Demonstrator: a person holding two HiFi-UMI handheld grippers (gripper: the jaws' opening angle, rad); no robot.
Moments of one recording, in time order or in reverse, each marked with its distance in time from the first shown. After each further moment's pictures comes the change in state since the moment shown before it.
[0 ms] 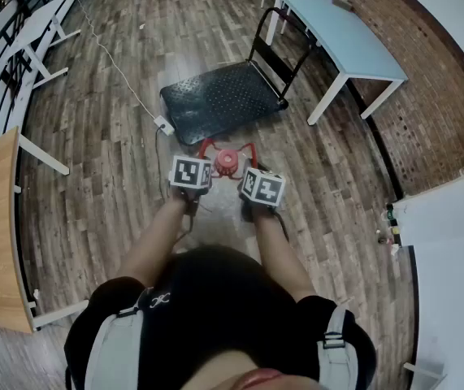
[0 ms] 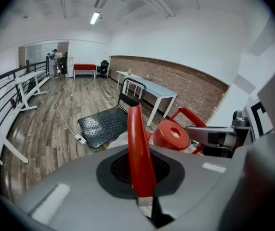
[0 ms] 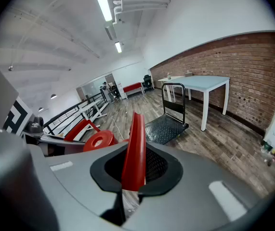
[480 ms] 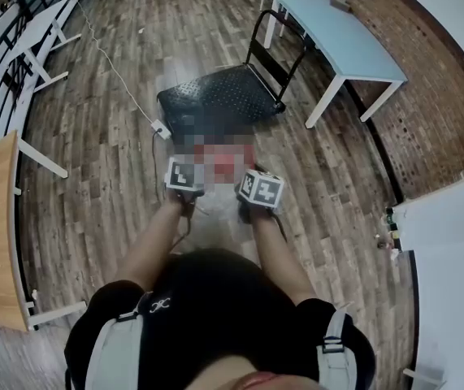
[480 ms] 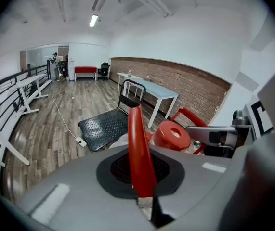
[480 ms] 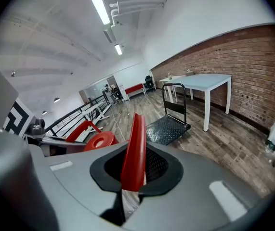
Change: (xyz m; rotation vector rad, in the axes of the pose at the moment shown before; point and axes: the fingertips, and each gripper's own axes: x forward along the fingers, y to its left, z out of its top) left arm 0.010 -0.025 0.010 0.011 -0.014 0.032; right arm -0.003 -0.027 0.010 0.018 -0.008 0.047
